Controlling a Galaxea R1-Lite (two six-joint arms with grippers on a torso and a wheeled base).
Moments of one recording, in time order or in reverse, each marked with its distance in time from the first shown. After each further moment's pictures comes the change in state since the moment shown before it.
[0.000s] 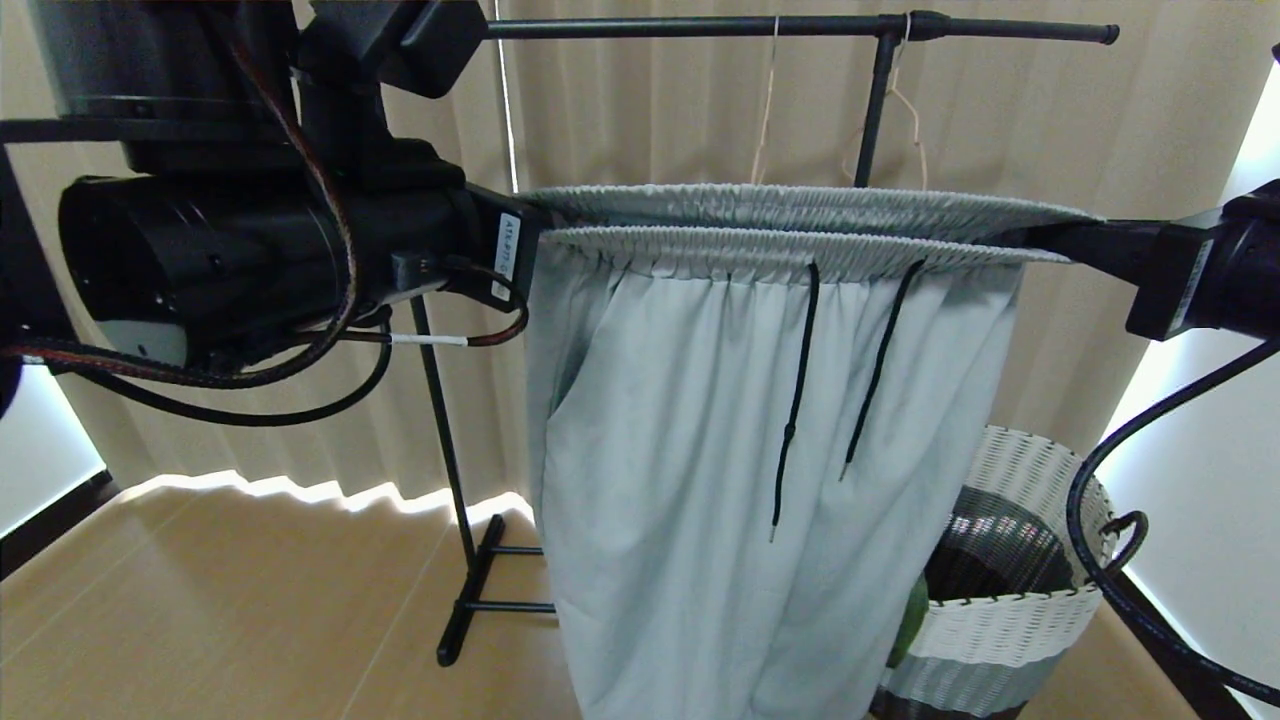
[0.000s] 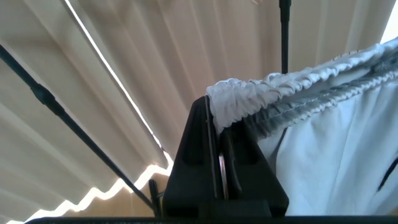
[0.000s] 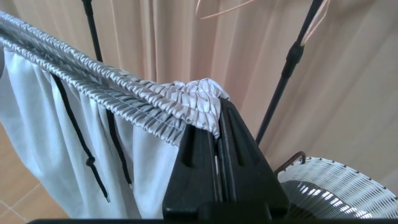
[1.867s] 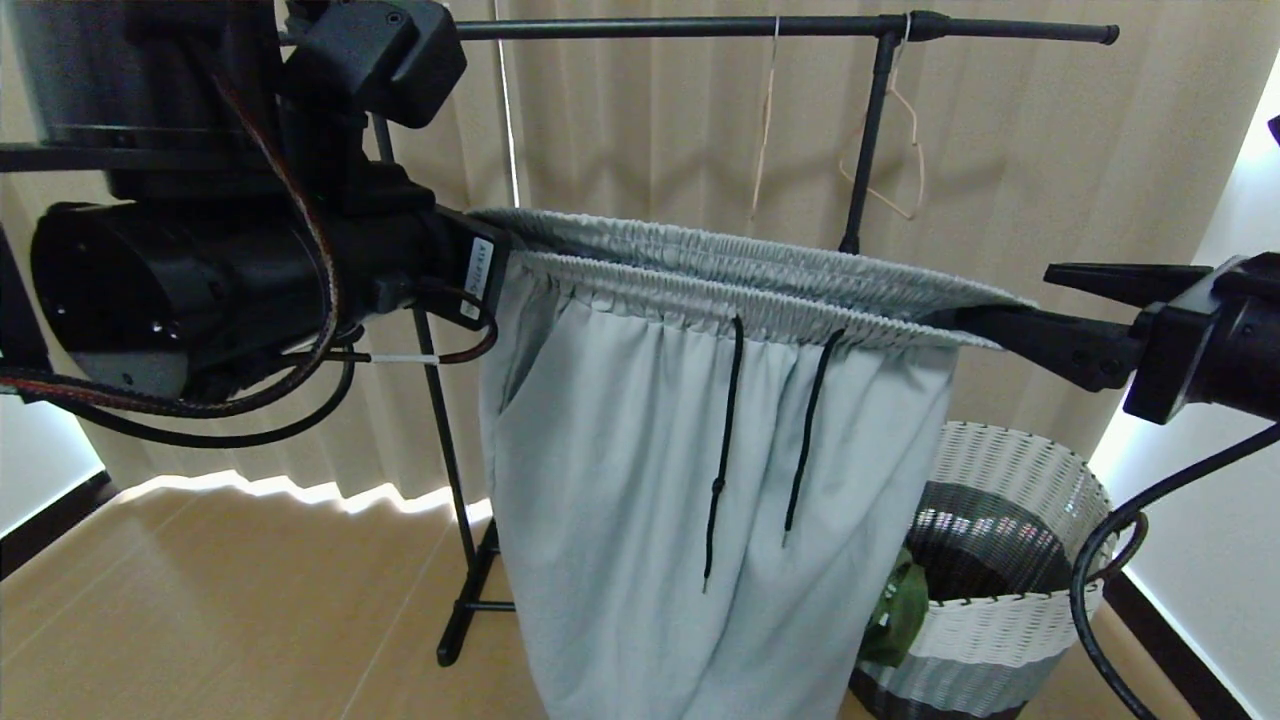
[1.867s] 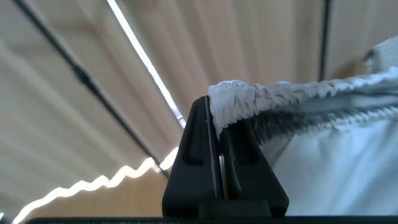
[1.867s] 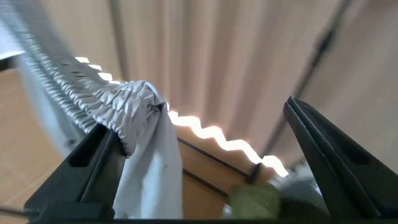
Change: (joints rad) left arm 0.002 -0.022 0.045 0.007 0.153 0.054; right arm 0.058 -0.057 0.154 -0.075 0.087 0.001
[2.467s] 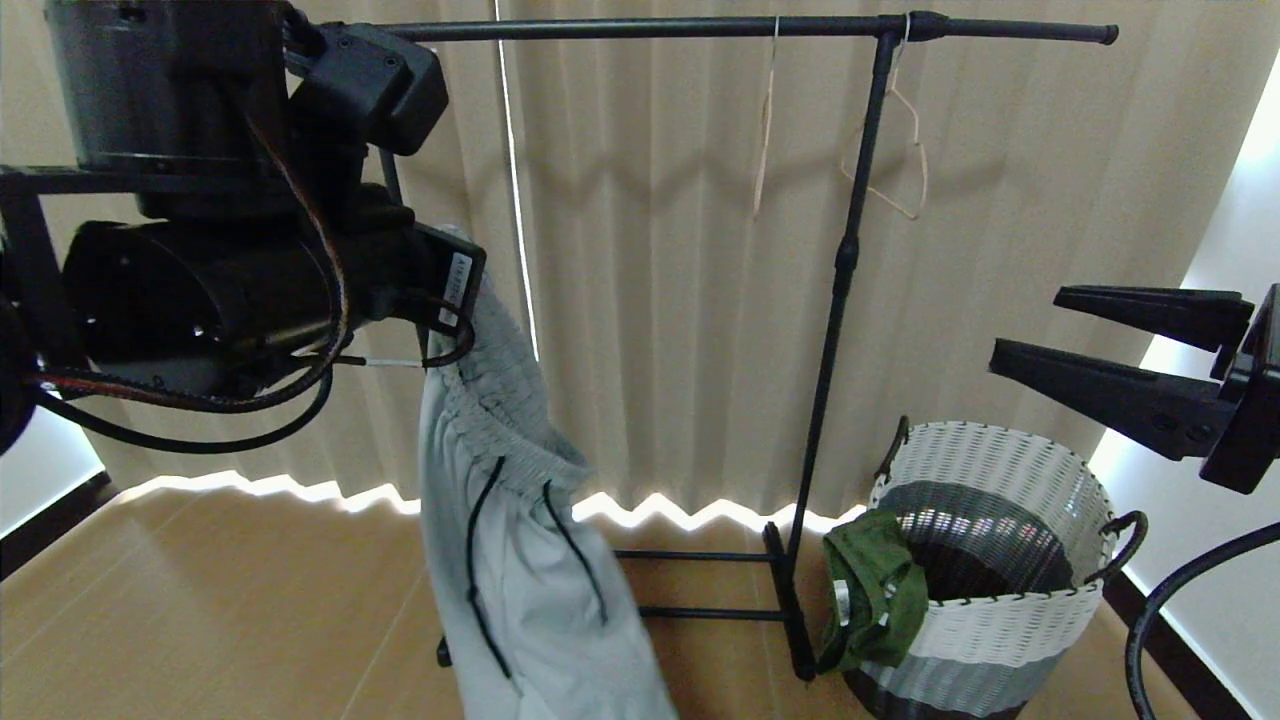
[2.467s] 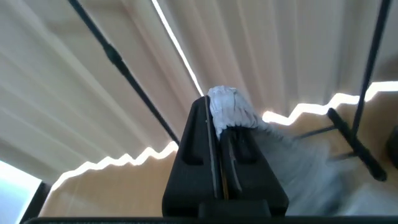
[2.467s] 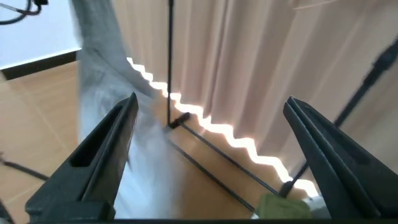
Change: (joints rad) left arm 0.044 0.015 0.021 0.000 0.064 0.016; right arm 0.002 -0.085 0.080 -0.007 0.142 -0.004
